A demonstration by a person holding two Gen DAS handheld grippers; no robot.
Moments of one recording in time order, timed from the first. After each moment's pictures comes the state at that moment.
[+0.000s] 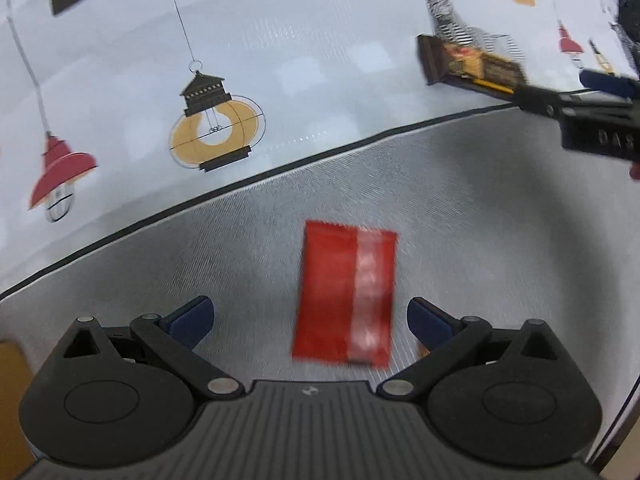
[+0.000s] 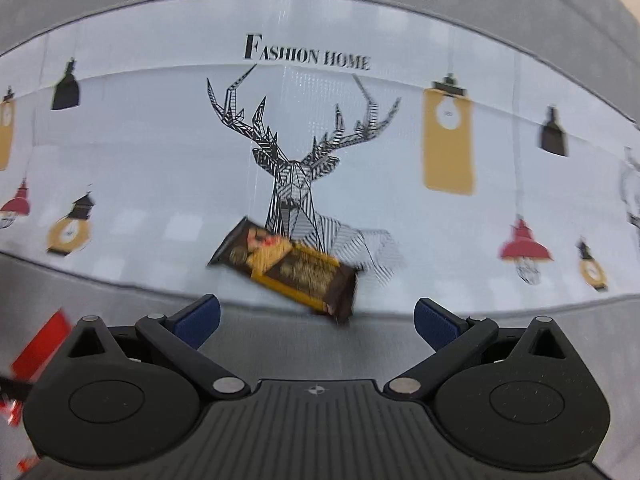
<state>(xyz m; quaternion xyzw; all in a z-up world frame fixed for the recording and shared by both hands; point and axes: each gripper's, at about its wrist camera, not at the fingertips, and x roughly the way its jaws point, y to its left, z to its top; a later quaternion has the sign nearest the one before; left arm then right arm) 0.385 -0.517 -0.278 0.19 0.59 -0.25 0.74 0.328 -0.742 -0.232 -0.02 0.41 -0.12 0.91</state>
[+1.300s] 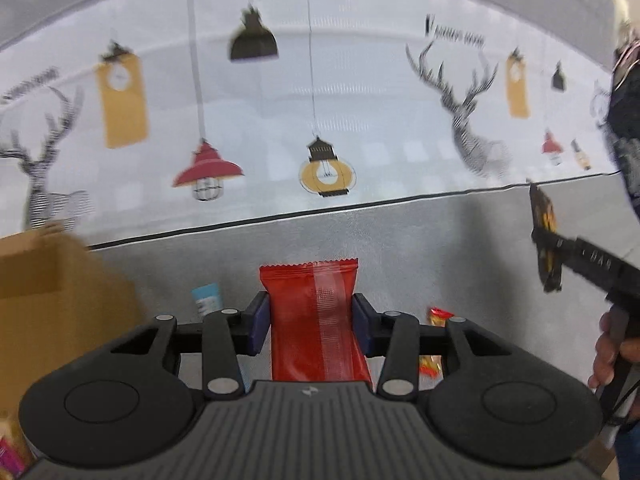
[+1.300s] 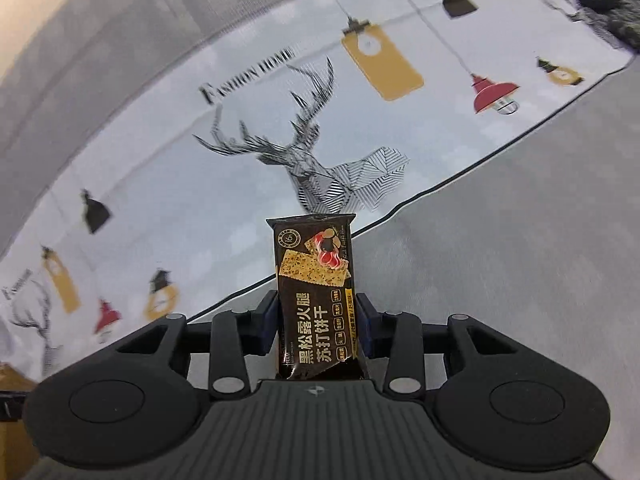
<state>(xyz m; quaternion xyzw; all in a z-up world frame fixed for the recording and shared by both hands) 0.339 -0.392 -0.149 0.09 0.52 -0.22 0.82 0.207 -0.694 -0.214 0.30 0.32 -0.16 0.89</state>
